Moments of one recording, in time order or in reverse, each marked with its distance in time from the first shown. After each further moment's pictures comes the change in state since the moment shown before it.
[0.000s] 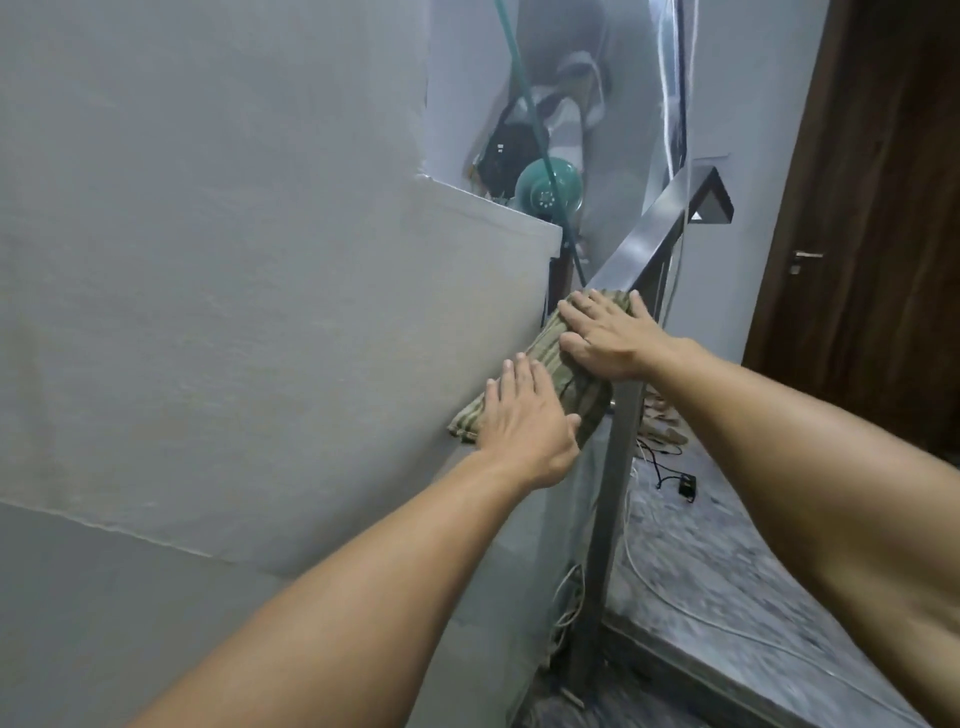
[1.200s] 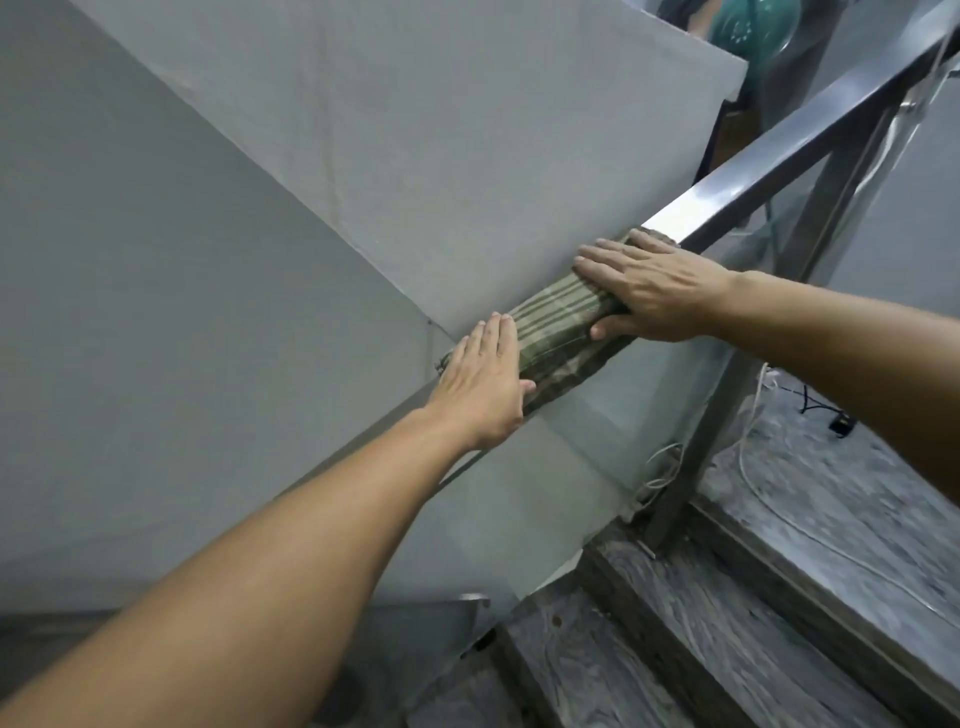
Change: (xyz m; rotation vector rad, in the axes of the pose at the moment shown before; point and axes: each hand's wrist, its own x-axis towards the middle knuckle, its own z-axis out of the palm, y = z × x) left_hand -0.194 -0.063 0.009 0.105 -0.062 -0.319; right_hand -0.092 -0.086 0.032 -0.237 0.053 -0.765
